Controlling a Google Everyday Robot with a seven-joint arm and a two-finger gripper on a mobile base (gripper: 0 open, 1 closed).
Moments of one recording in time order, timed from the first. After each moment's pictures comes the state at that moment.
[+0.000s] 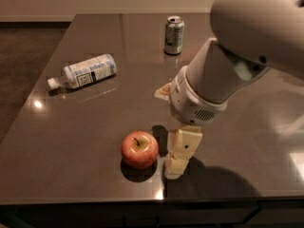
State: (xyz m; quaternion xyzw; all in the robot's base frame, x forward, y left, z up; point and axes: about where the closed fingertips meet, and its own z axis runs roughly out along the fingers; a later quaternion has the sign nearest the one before) arm 0.401 -0.029 0.886 -0.72 0.65 0.11 0.19
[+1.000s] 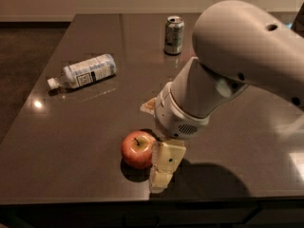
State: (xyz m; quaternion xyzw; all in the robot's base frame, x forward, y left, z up) arm 0.383 0.004 0.862 -0.73 0.64 0.16 0.19
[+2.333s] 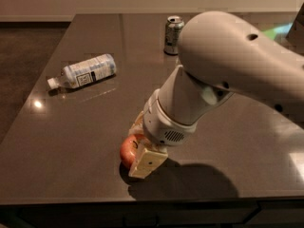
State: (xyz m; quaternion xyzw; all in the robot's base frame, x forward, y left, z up) arm 0.372 0.027 0.854 -0.71 0.65 0.18 0.18
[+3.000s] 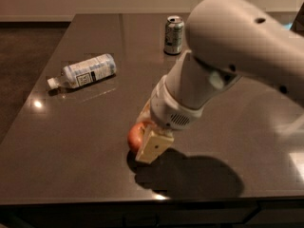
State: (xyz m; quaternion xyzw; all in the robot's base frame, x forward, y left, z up) arm 0.400 0.012 0.866 -0.70 0.67 0.17 0.18
